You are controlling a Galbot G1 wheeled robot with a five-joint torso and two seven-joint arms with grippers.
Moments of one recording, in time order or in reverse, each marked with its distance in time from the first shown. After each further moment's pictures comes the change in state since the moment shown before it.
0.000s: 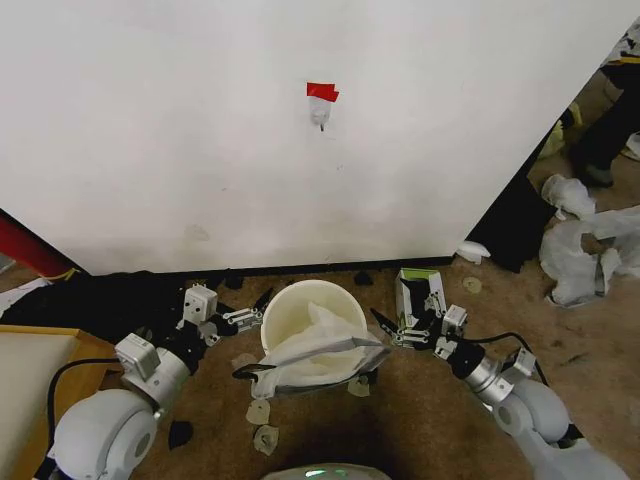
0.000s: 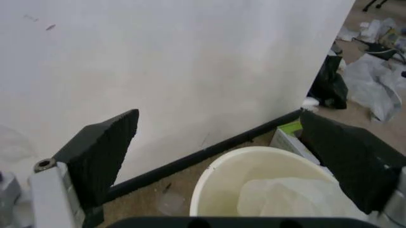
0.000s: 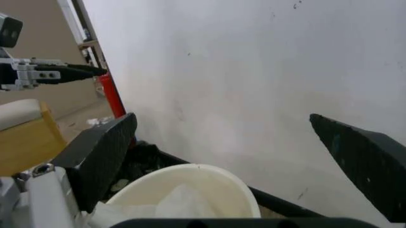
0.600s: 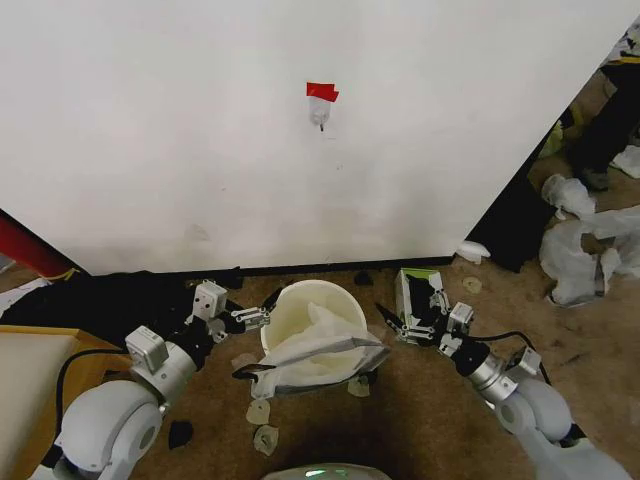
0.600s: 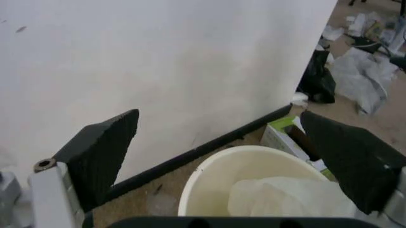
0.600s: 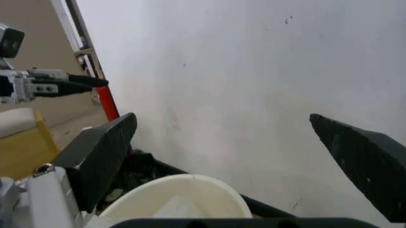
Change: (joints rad) left arm -0.039 0.030 0.038 0.003 -0.005 0.025 0.003; right arm -0.003 0.017 0.014 0.006 0.006 0.018 0.001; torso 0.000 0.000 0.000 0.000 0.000
